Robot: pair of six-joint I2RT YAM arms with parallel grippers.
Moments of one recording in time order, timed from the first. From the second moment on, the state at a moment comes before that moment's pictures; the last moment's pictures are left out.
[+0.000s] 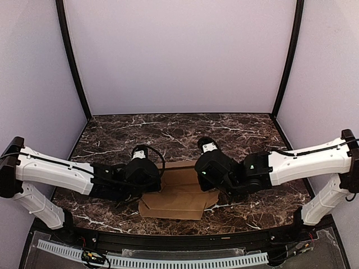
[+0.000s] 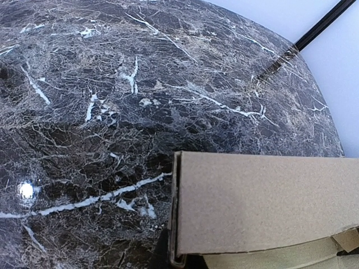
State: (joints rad) left arm -1.18 1.43 0.81 -0.18 -0.59 -1.04; right arm 1.28 1.50 1.03 -0.43 0.67 0.66
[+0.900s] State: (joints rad) left arm -1.18 1.47 0.83 -0.23 -0.61 -1.07; right arm 1.30 1.54 1.06 -0.46 0.68 0.71
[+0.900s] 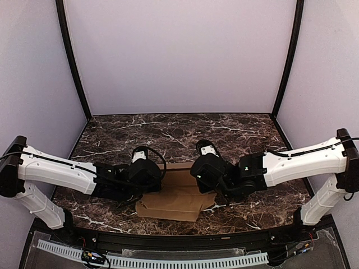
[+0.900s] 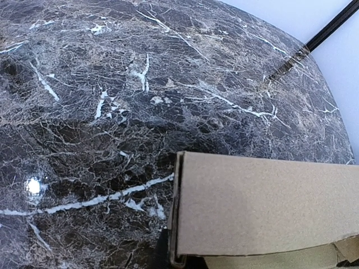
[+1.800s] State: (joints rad) left arm -1.18 1.43 0.83 -0.21 -0.45 -0.94; right arm 1.23 1.54 1.01 -0.39 0.67 0.59
